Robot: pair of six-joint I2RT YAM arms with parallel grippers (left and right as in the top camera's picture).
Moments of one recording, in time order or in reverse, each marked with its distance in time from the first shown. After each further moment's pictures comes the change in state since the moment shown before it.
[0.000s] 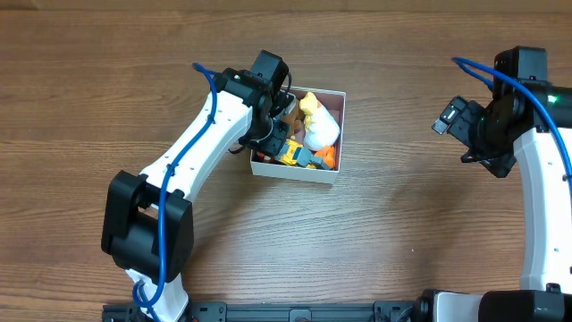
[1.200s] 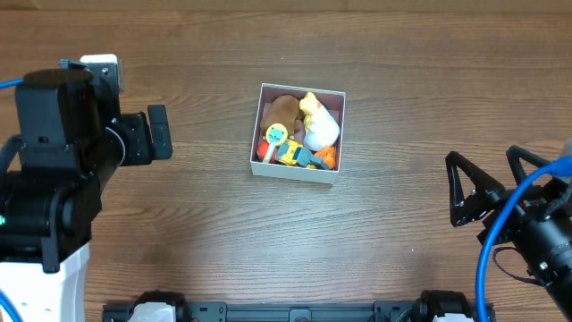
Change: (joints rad) left arm 0.394 -0.710 0.163 -0.226 -0.226 -0.072; right arm 0.070 -0.739 0.017 0.259 -0.368 -0.307
